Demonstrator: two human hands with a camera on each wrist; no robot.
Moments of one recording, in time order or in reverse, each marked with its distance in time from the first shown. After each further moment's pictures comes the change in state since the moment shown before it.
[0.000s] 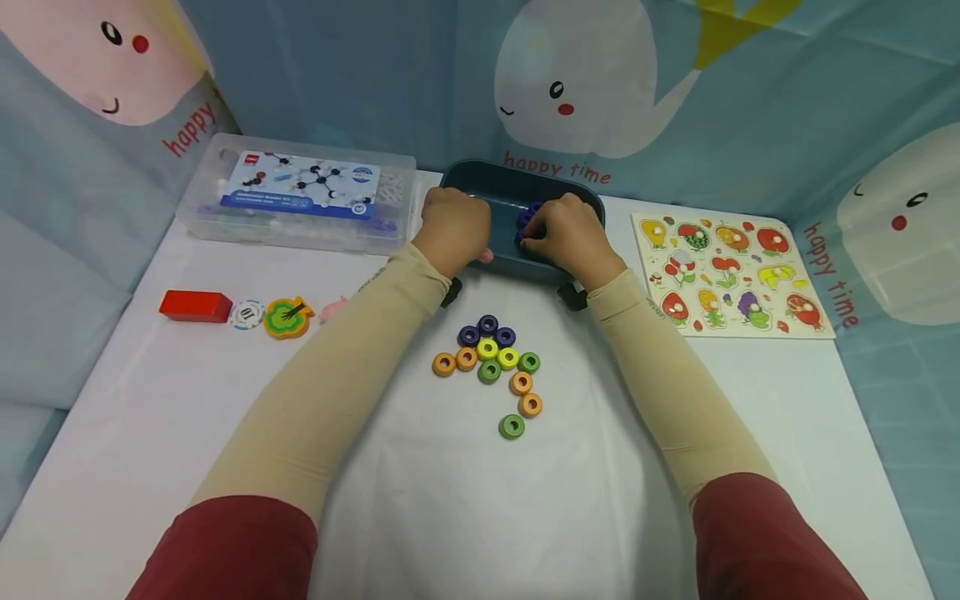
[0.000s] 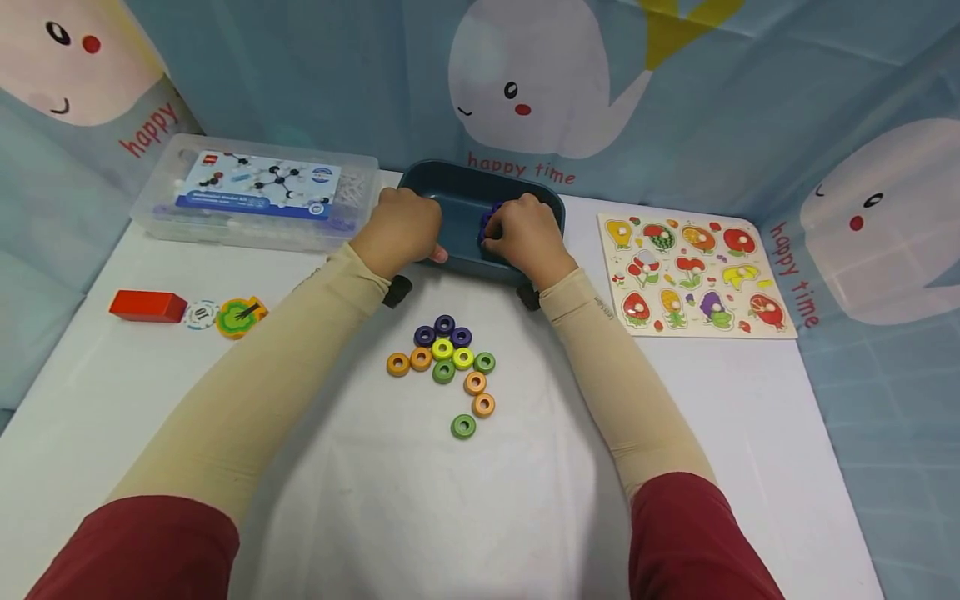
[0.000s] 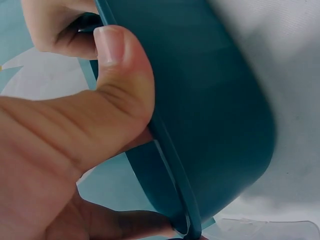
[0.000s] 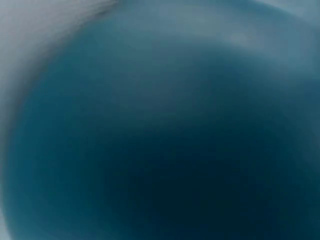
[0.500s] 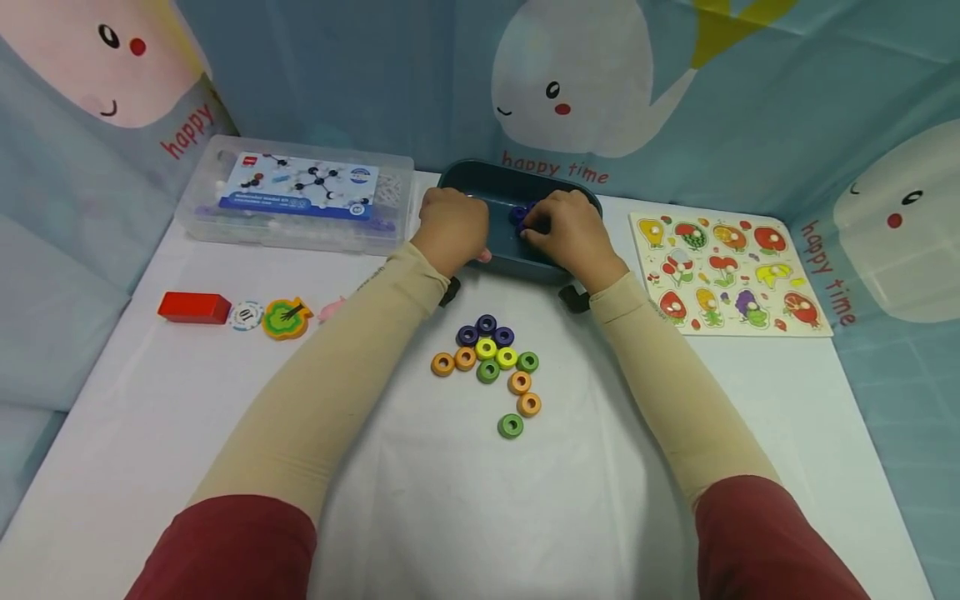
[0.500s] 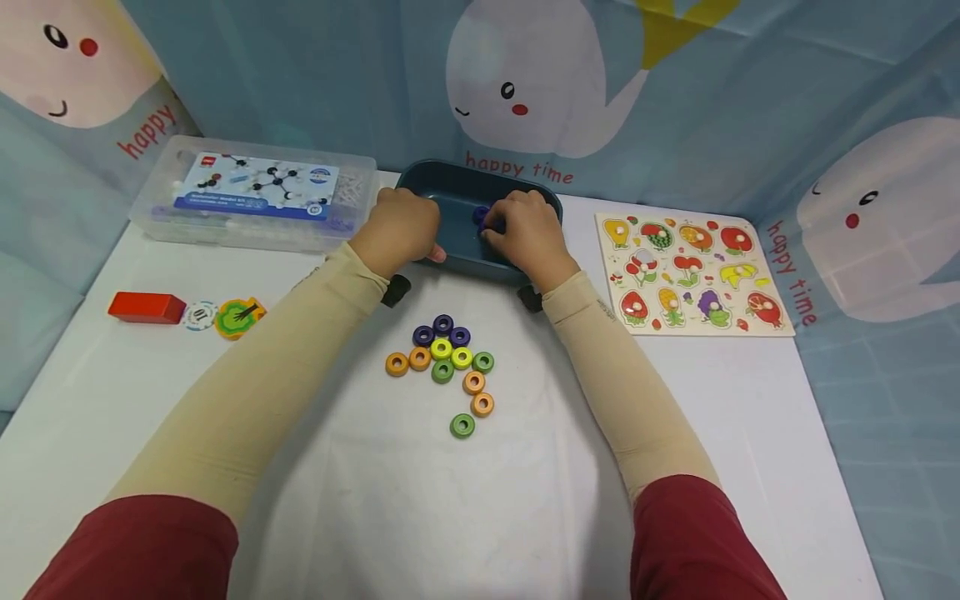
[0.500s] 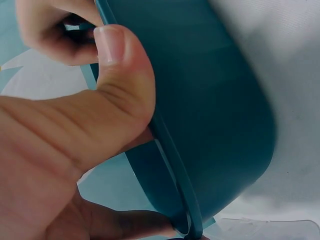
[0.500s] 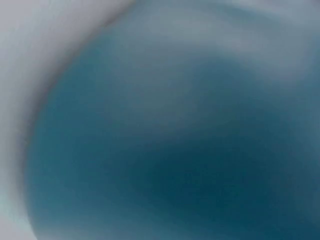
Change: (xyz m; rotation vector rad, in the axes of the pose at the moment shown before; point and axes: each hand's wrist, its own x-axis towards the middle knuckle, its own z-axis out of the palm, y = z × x) left_hand 0.002 0.002 -0.007 -0.001 -0.090 -0.021; right_hand -0.008 -0.001 -0.004 0.054 0.090 0.013
